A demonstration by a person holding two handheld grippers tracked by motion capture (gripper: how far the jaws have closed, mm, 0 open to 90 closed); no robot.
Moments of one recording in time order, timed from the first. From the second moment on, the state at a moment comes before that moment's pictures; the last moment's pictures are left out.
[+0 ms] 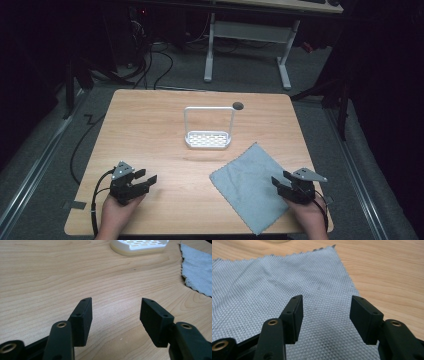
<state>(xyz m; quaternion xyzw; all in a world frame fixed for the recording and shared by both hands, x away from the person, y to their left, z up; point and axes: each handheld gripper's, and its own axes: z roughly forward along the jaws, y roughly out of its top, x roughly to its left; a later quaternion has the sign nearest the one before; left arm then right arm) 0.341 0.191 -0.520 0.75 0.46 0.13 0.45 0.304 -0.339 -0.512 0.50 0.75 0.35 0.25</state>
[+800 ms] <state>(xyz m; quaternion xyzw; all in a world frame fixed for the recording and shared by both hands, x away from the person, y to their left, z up) 0.340 0.189 -0.521 0.76 0.45 0.14 0.45 0.294 -0.326 -0.506 0.48 0.75 0.39 0.21</state>
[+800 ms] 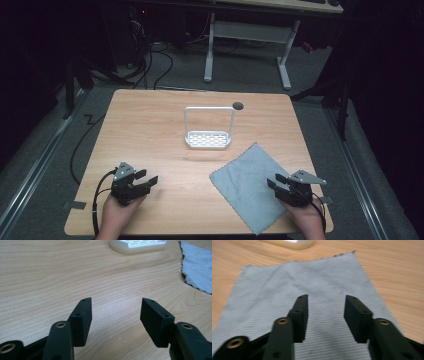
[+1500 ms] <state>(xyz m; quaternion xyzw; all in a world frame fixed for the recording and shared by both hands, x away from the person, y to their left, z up) 0.332 0.194 -0.521 0.75 0.46 0.13 0.46 0.291 -0.241 -0.523 0.35 0.86 0.34 0.14</state>
